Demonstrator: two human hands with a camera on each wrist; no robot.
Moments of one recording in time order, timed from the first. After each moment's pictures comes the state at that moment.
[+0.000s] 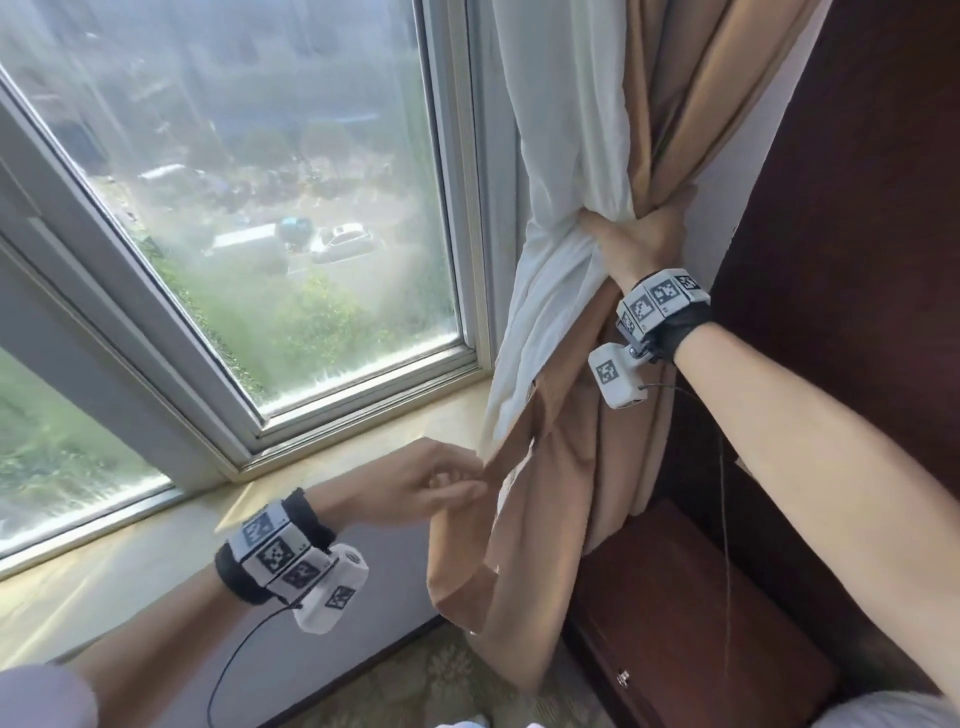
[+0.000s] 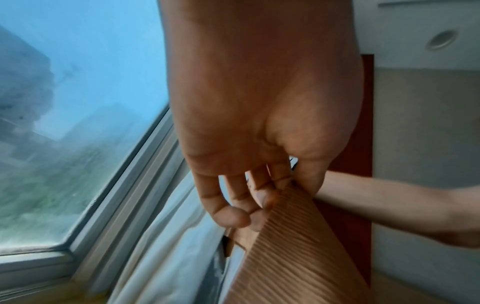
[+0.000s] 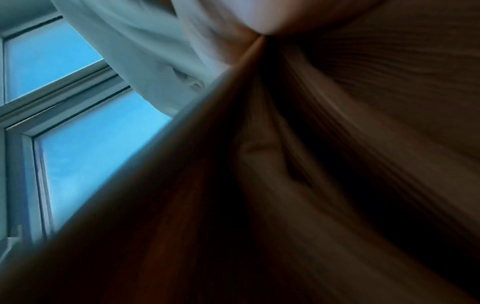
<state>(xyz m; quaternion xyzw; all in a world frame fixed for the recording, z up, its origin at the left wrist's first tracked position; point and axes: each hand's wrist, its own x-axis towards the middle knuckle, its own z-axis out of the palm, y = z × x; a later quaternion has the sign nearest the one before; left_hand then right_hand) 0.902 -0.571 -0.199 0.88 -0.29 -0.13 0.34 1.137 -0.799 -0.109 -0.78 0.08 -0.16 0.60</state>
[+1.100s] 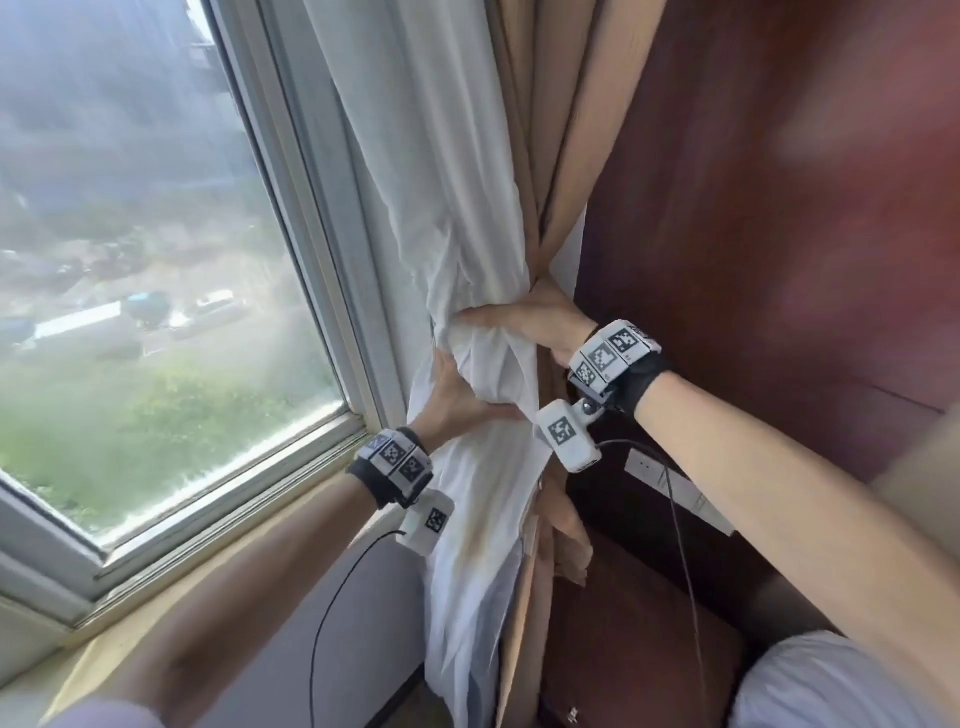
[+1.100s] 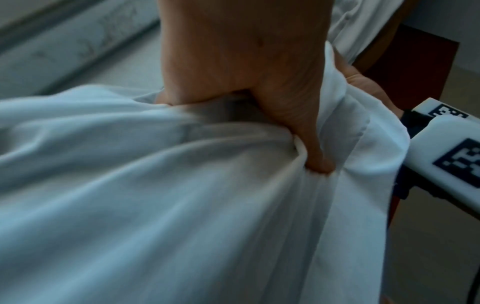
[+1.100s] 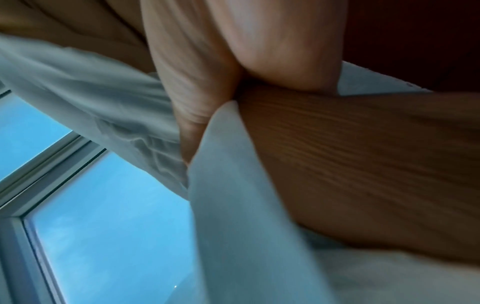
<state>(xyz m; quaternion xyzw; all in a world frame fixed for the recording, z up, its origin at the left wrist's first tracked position) 1.120 -0.715 -0.234 0.86 -0.10 0.06 0.50 1.113 -0.870 -0.099 -0.79 -0.05 0.00 0.61</state>
